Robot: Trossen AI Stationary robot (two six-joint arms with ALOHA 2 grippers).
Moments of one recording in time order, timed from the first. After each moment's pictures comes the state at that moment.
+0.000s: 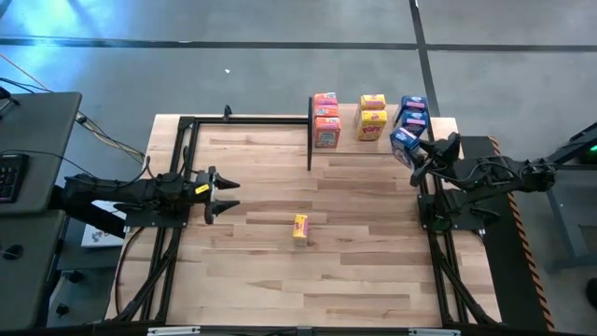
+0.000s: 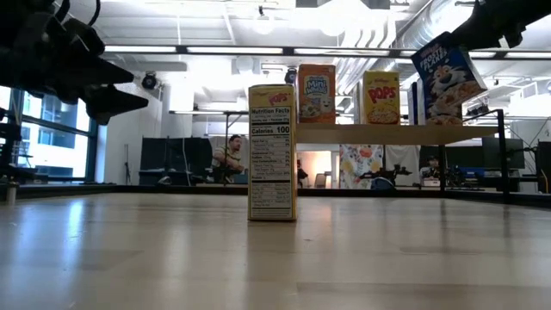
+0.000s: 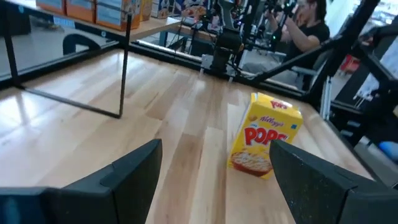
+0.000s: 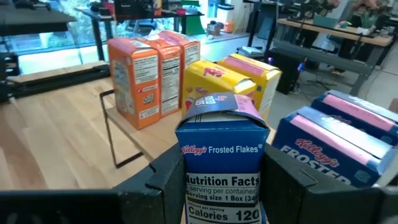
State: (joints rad) left arm -0.05 0.15 0.02 0.00 -0.14 -0.26; right arm 0.22 0.35 0.68 -0.73 0.98 0.25
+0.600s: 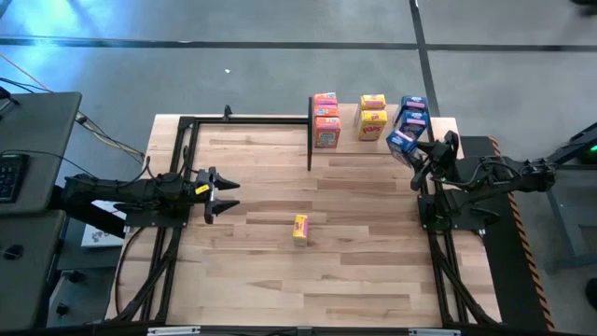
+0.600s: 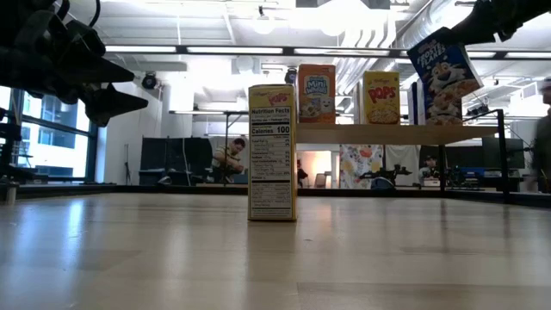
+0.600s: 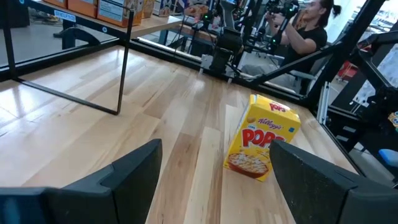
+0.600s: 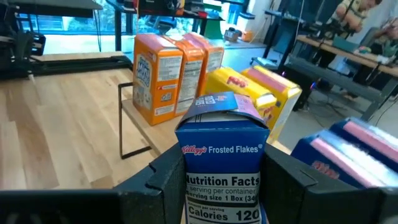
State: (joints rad) left arm -0.05 0.15 0.02 0.00 -0.14 -0.30; right arm 0.22 0.35 0.68 -0.68 0.91 0.08
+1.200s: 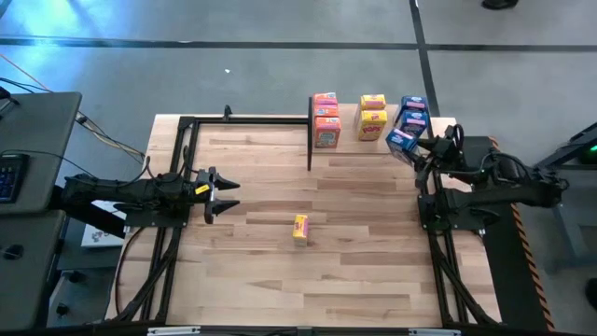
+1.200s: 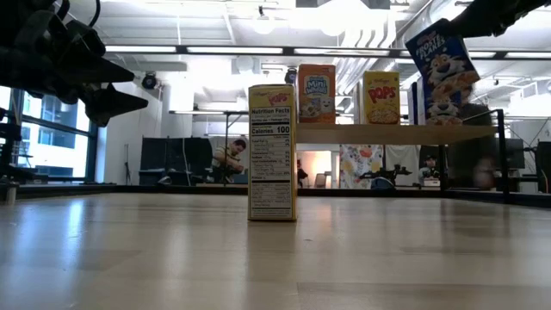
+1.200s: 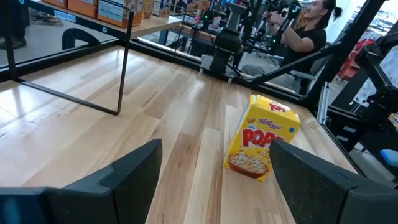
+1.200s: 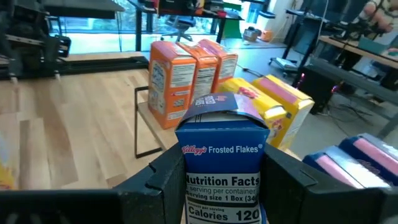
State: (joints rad) left arm -0.05 0.15 0.02 0.00 -0.14 -0.30; right arm 0.01 0.35 0.74 -0.67 0.62 -0.03
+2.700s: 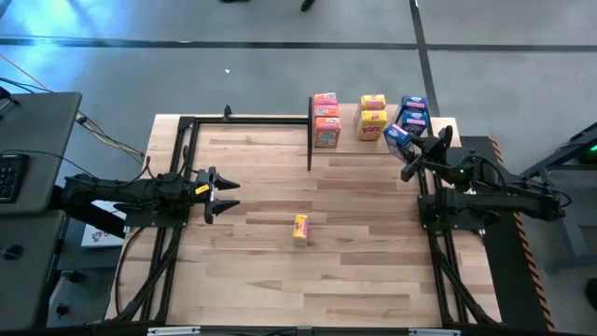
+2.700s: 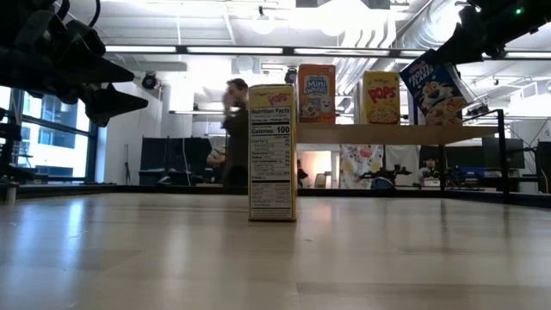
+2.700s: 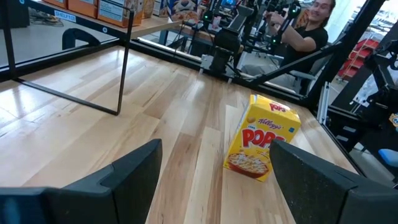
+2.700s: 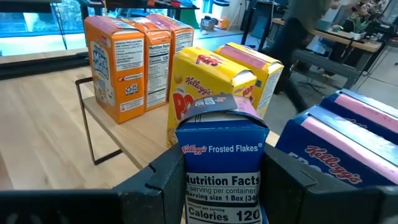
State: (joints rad) left arm -0.05 0.15 0.02 0.00 -0.14 -0.30; right arm -0.17 0.35 0.57 -0.50 0.65 0.01
